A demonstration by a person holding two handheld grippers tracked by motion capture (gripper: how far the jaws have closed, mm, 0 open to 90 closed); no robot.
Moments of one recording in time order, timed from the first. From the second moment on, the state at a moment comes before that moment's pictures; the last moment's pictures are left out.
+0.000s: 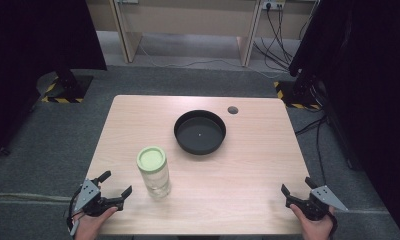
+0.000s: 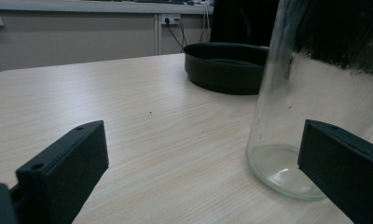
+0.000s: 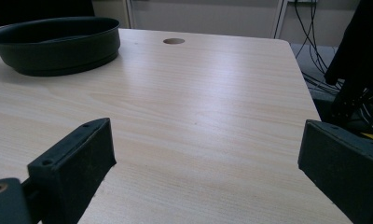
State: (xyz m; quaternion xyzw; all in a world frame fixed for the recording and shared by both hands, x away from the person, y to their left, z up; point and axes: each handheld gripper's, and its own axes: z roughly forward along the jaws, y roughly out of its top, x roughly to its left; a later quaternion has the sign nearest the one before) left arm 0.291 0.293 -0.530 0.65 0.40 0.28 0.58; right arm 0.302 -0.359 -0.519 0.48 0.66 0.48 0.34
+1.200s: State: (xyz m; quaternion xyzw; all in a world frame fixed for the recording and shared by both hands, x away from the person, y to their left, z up) left arm 0.315 0.226 -0.432 0.69 0.25 0.25 0.64; right arm 0.307 -0.358 -0.519 0.48 0.67 0.47 0.33
